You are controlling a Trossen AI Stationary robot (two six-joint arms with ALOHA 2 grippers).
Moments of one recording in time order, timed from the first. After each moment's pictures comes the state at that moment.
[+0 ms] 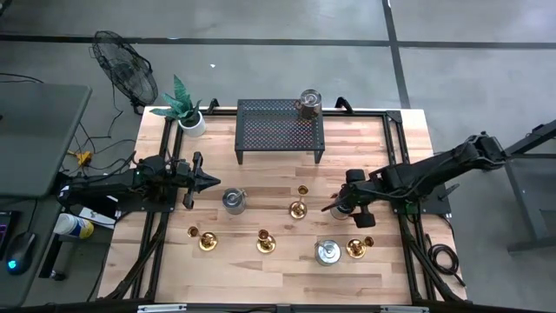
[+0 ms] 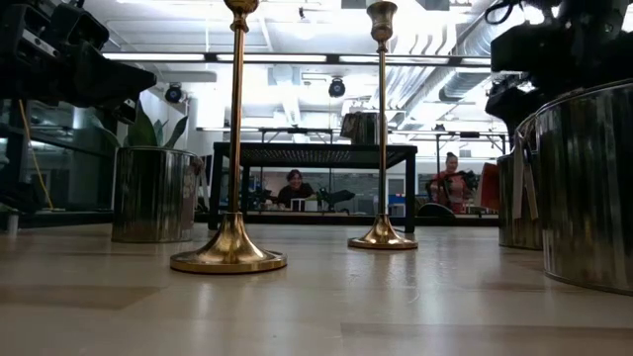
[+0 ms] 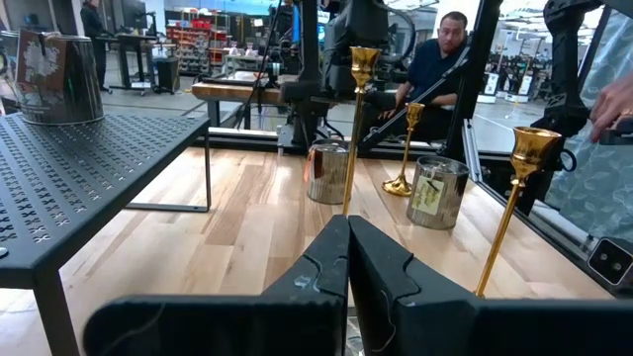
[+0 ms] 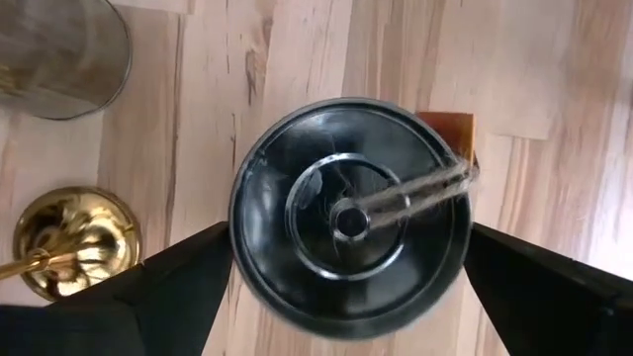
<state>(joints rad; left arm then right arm) 0.11 0.03 0.01 0.04 0.16 -0.08 0.23 1.18 0.74 -0.77 0.06 0.12</state>
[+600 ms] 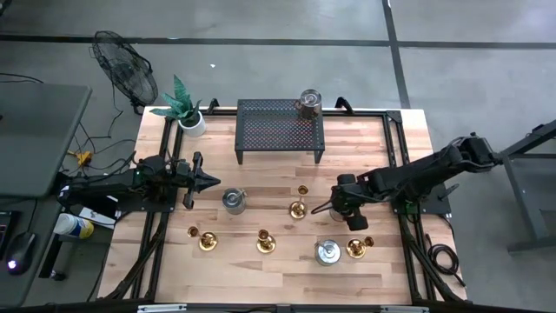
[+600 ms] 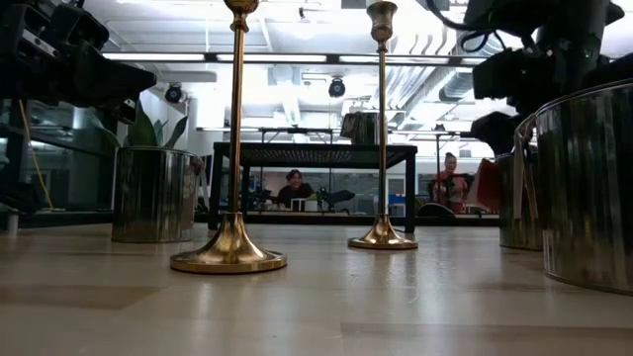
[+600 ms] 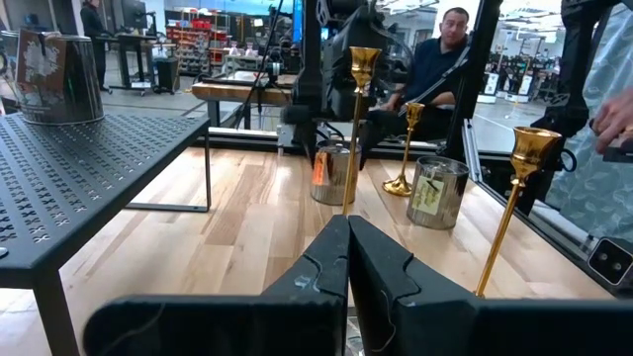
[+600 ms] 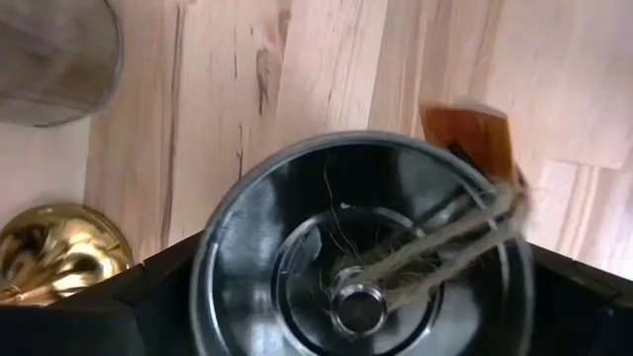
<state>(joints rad) 0.11 0.03 0.01 0.04 0.16 -0.08 0.20 1.34 0.74 -0.67 -0.01 0.06</state>
